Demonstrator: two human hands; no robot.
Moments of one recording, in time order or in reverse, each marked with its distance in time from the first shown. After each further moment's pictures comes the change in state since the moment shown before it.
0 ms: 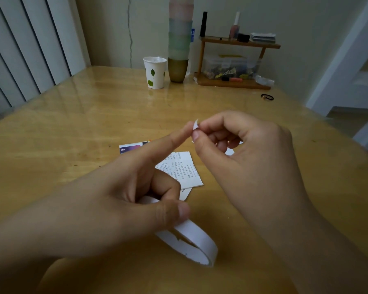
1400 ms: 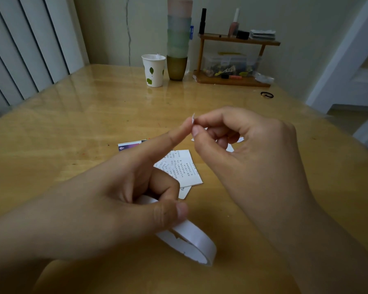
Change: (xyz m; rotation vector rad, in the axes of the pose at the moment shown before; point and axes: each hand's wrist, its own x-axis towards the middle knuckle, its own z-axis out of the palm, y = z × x) left_hand -0.001 0.000 -0.009 -0.058 -0.080 0.020; right_hand 0.000 0.001 -0.003 -0.008 0.007 -0.070
